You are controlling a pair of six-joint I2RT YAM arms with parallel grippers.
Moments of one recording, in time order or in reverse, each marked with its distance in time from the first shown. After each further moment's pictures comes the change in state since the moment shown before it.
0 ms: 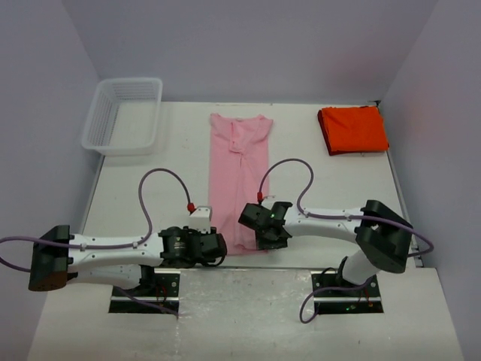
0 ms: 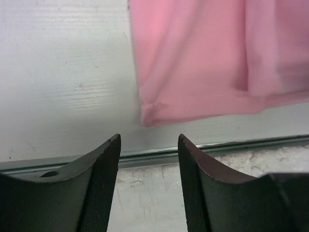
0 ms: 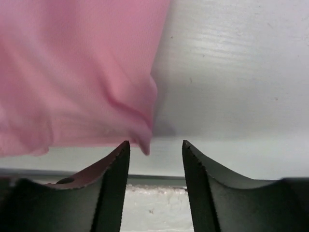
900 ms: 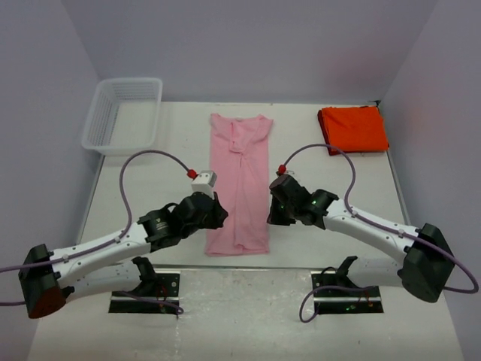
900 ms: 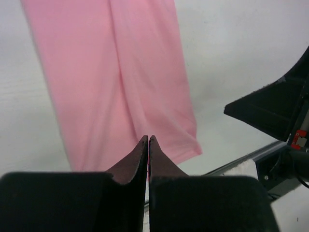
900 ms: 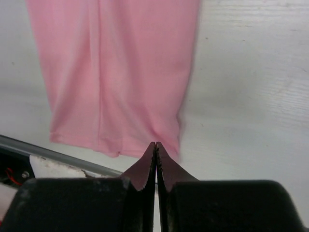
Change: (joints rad) left arm 0.291 -0.202 0.055 0.403 0.138 0.396; right arm -0.241 -0.361 -0.084 0.173 -0.101 -0.141
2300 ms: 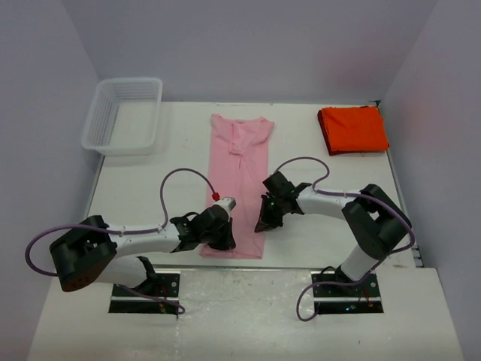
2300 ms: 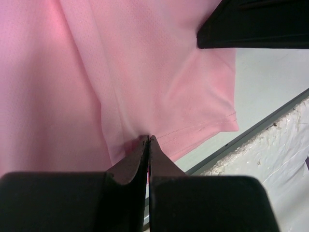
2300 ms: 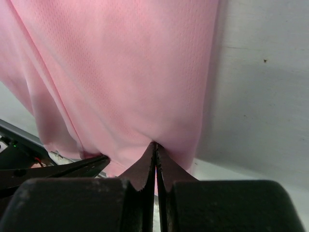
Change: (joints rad) left arm 0.026 0.409 -0.190 0.360 0.402 0.041; right arm -0.157 0.430 -0.024 0.292 -0.435 0.025
